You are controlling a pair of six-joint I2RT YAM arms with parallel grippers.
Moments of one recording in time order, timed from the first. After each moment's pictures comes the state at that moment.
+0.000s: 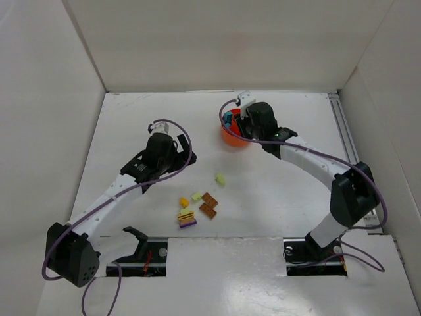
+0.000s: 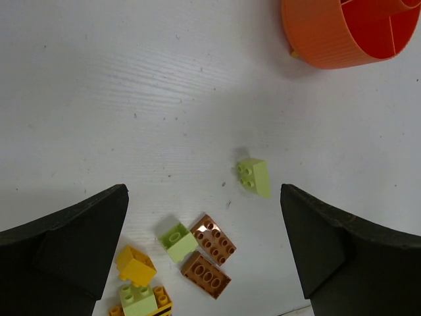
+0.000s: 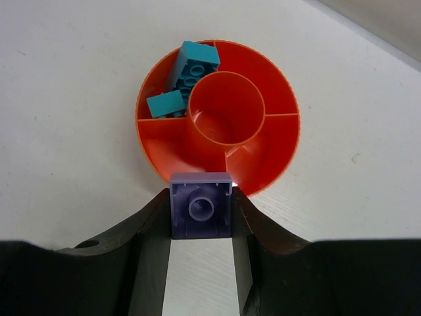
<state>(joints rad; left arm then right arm) -0.50 1.07 0.82 -0.44 -0.11 -0.75 0.57 1.58 1.22 -0.13 0.18 -0.10</state>
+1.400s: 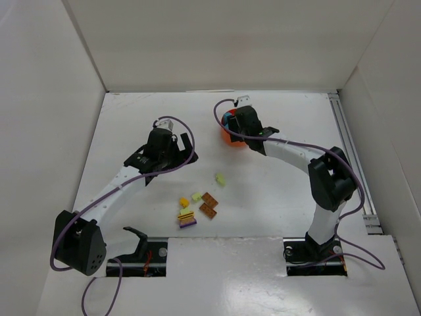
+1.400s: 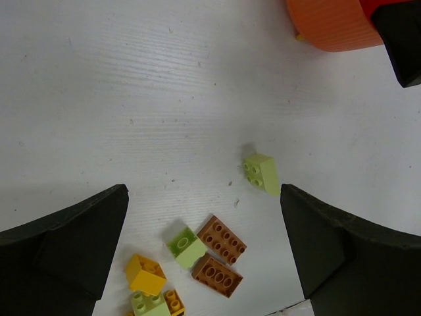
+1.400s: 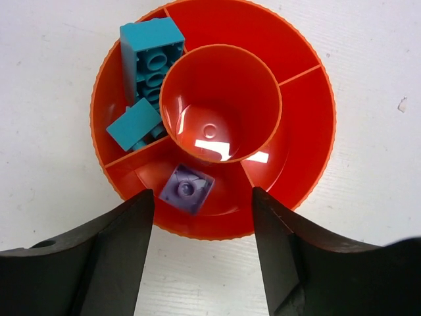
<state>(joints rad) -0.44 1.19 0.85 -0.40 0.02 -0.65 0.60 1.83 1.32 -0.12 0.37 0.16</state>
